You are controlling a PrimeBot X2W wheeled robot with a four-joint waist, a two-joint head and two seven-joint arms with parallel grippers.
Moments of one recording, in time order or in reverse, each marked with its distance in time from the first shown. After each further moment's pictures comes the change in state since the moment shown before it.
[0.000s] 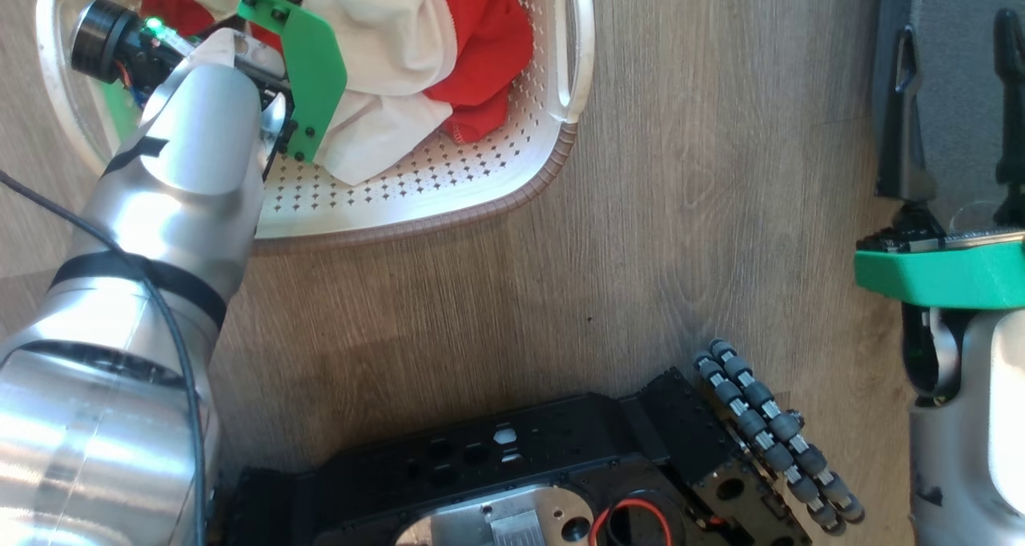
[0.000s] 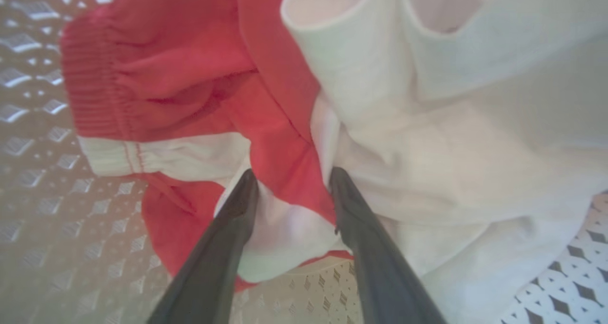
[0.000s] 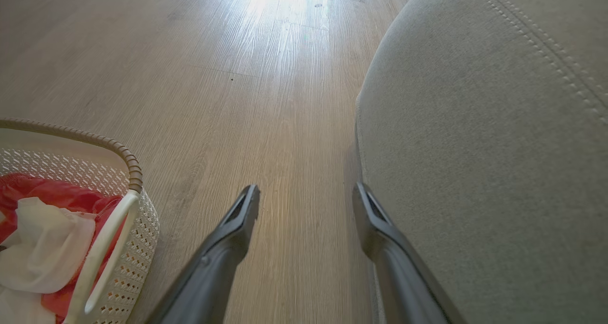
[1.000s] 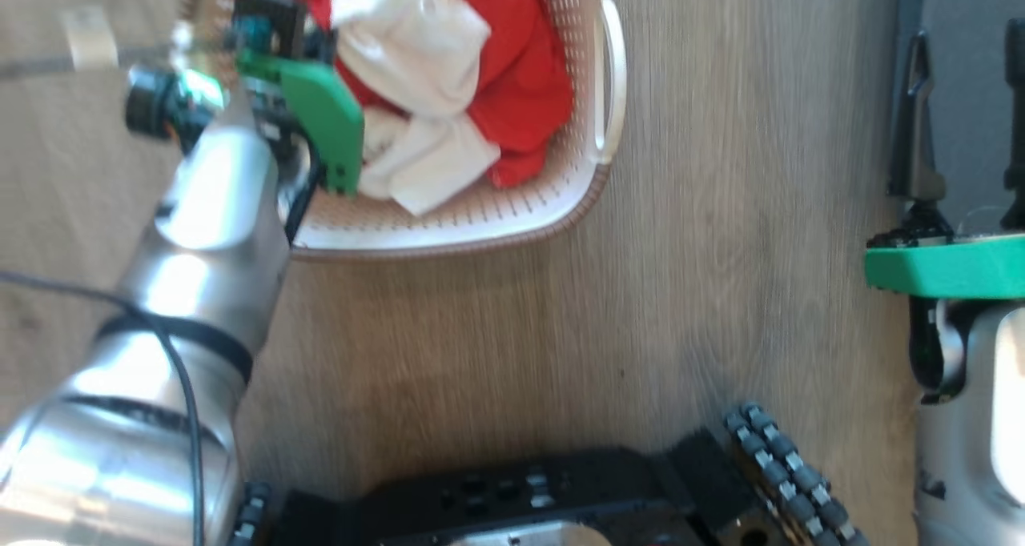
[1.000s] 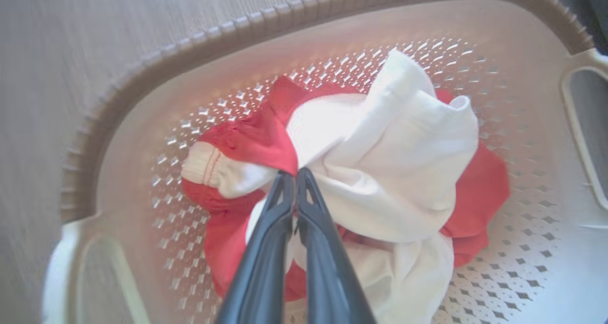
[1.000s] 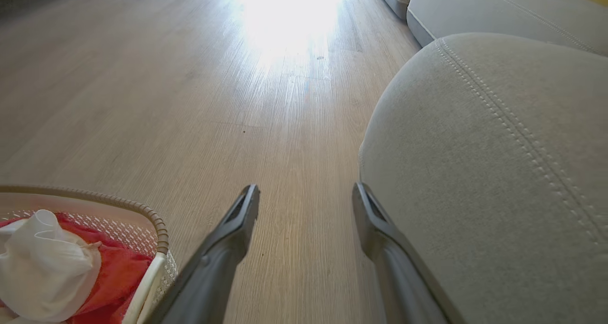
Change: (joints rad) left arm 0.107 -0.019 0.064 -0.047 -0.194 -0.055 -0.370; right arm -0.011 0.000 -0.036 0.043 -0.002 0.000 0.000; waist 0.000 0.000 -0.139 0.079
